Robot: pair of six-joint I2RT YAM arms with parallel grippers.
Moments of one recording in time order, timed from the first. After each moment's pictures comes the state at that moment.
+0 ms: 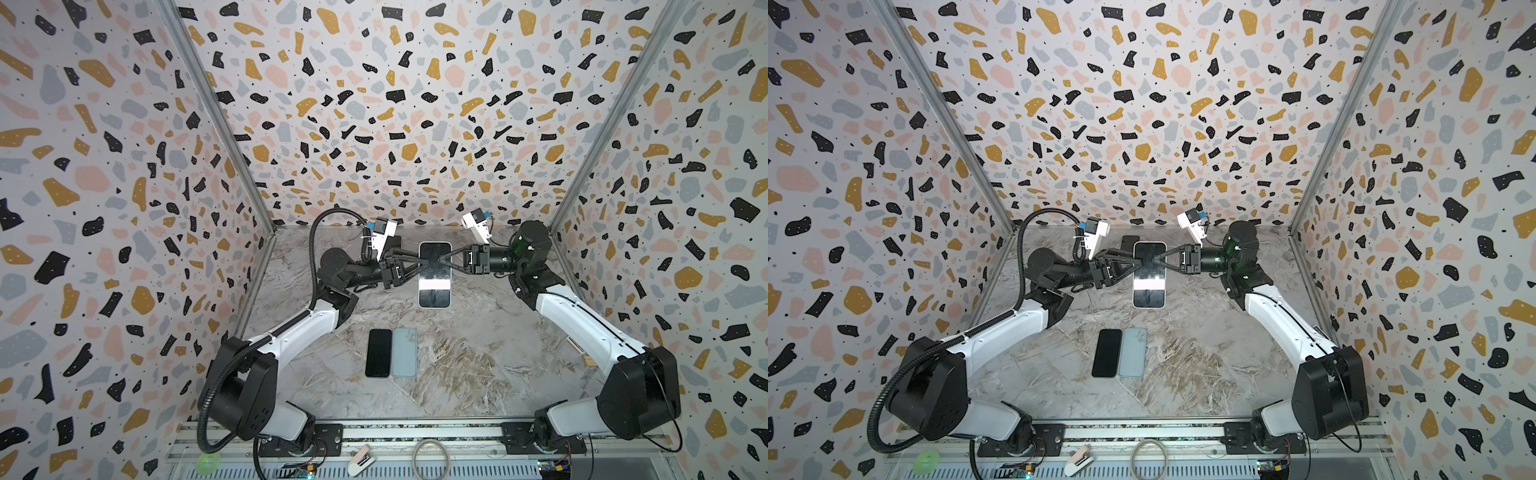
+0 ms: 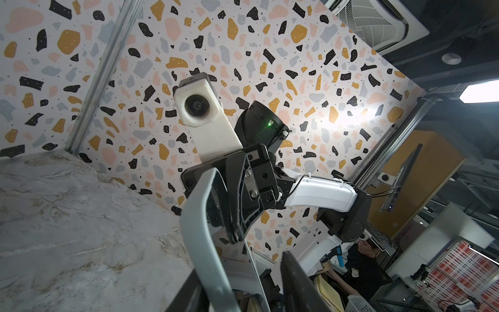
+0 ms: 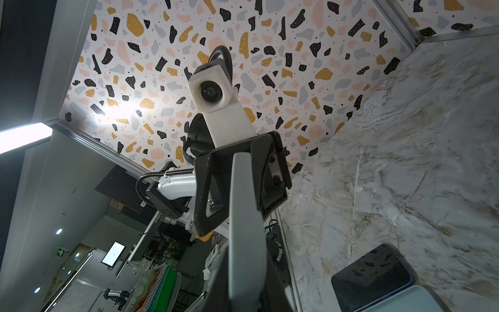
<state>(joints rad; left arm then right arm) -0.46 1.45 0.95 0.90 1.03 -0.91 0.35 1.41 1.13 0.36 -1.25 0.95</state>
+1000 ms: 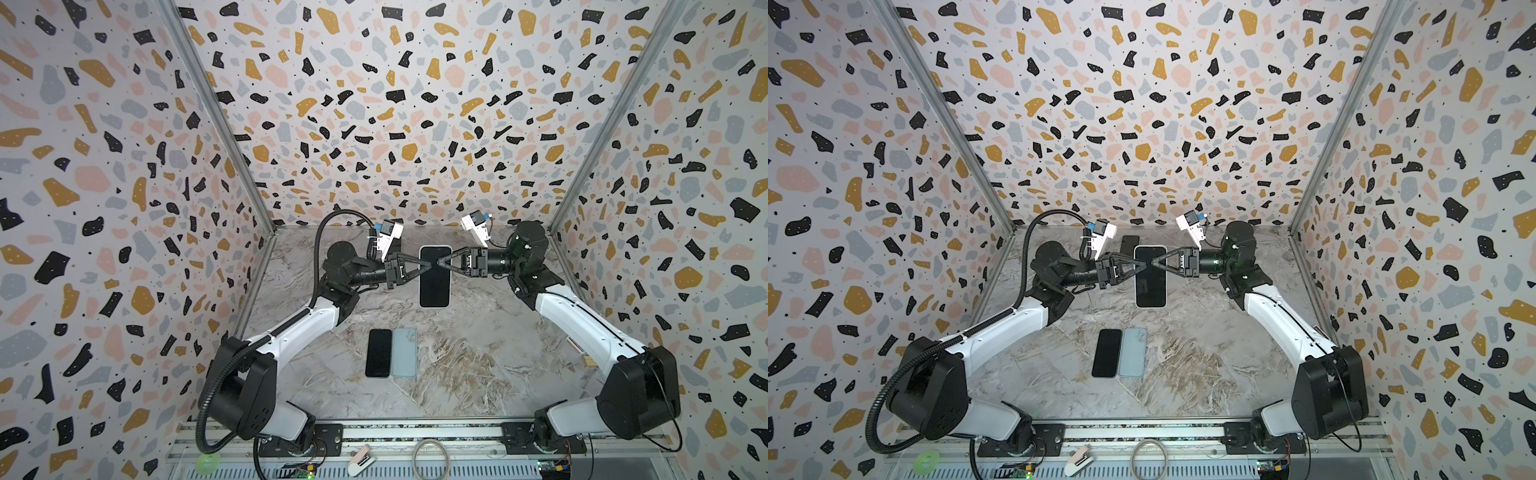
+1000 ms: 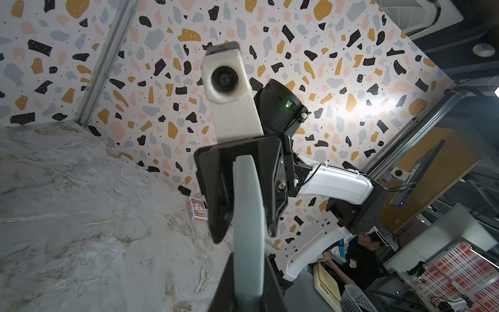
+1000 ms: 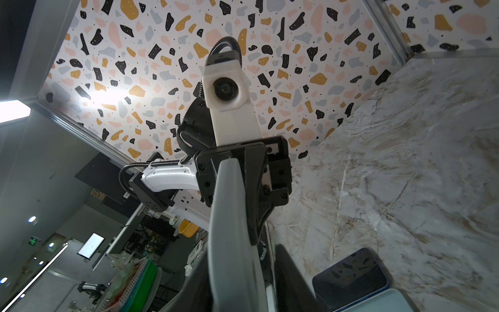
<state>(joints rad) -0.47 1.46 0.98 0.70 1.06 -0.82 0.36 1.41 1.14 0.26 -1.24 0.80</state>
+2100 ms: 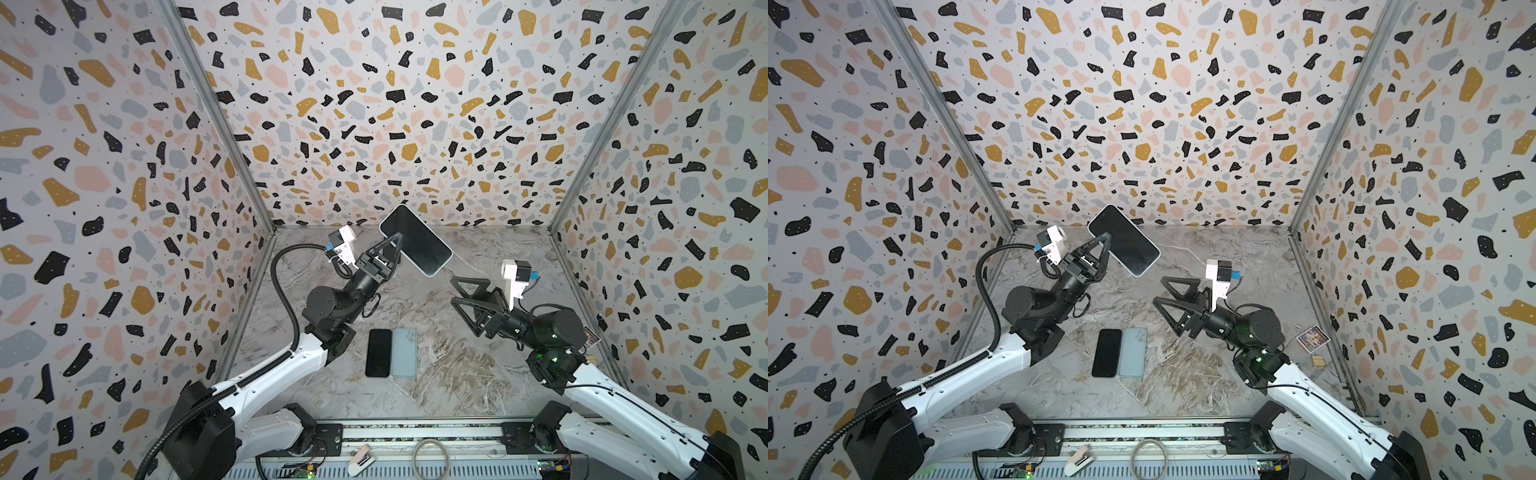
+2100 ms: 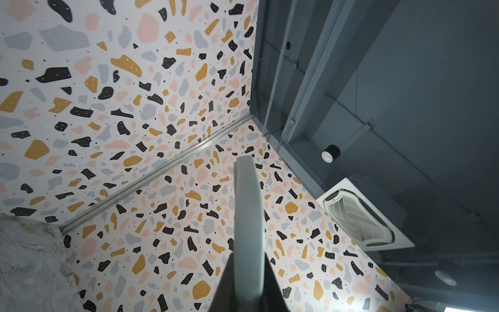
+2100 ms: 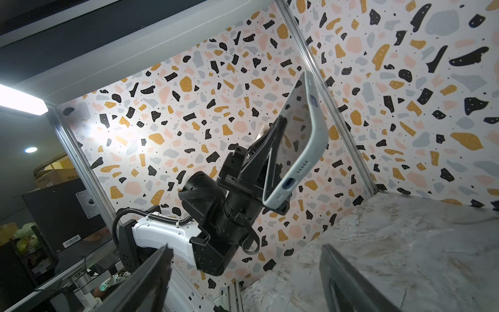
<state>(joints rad) -0.69 1.15 0.73 1.01 0.06 -1.27 0.74 0.85 0.57 0.75 -0.46 0.72</state>
